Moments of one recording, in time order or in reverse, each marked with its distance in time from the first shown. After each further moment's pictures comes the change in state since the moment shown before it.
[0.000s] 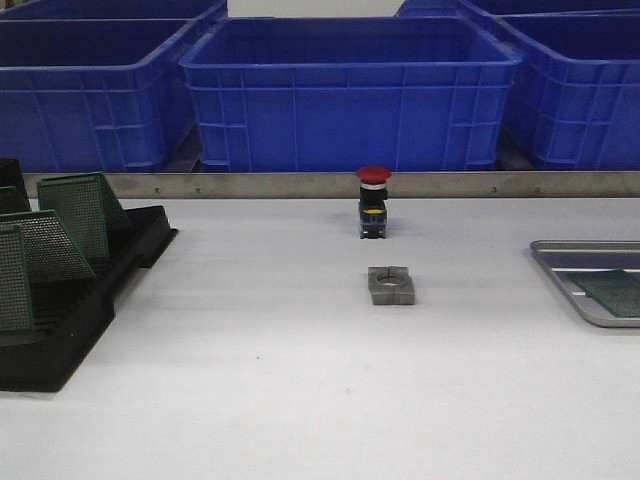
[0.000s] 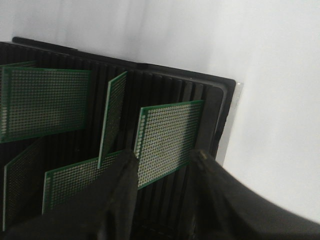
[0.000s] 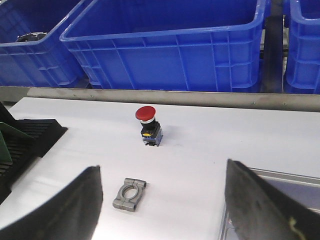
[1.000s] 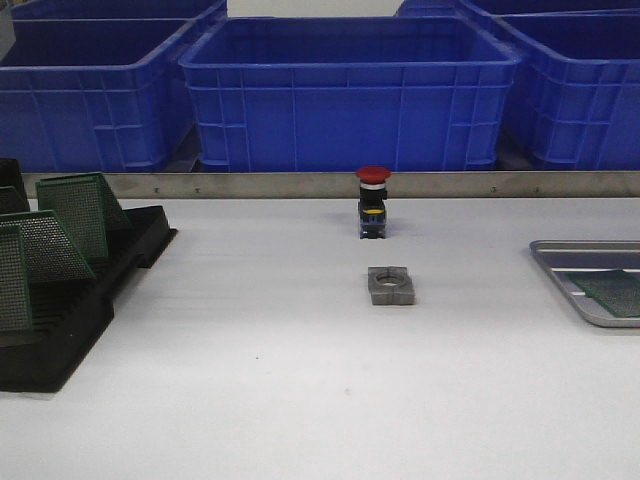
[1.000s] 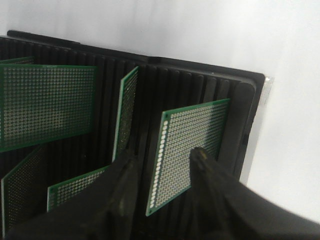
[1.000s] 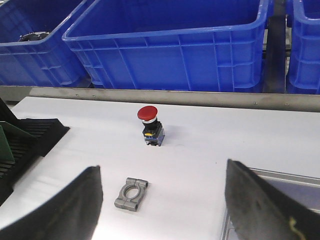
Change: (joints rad) left arm 0.000 0.092 0.000 0.001 -0.098 0.040; right arm 0.000 0.000 0.000 0.000 0.008 -0.001
